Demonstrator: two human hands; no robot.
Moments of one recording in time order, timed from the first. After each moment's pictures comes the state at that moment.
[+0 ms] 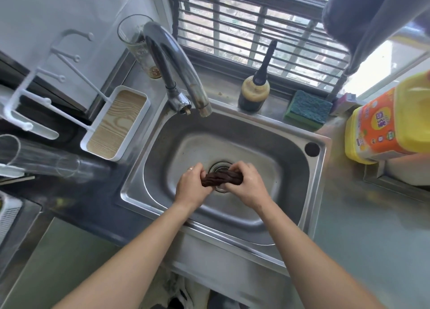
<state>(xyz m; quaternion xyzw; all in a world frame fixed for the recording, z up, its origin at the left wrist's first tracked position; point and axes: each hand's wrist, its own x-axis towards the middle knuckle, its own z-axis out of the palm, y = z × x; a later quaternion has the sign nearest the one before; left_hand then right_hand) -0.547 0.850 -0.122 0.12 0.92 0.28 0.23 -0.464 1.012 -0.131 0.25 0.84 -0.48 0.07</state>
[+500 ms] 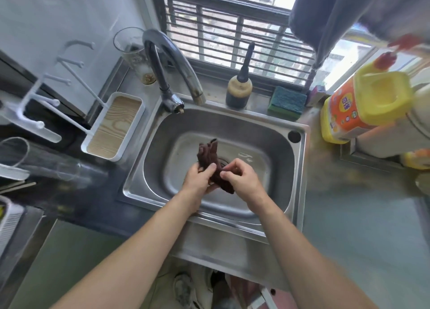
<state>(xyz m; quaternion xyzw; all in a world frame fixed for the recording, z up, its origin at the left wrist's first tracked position) -0.522 0.858 -0.070 -0.14 0.63 0.63 0.44 -0.442 0.976 -0.076 0.38 0.69 -0.62 0.01</state>
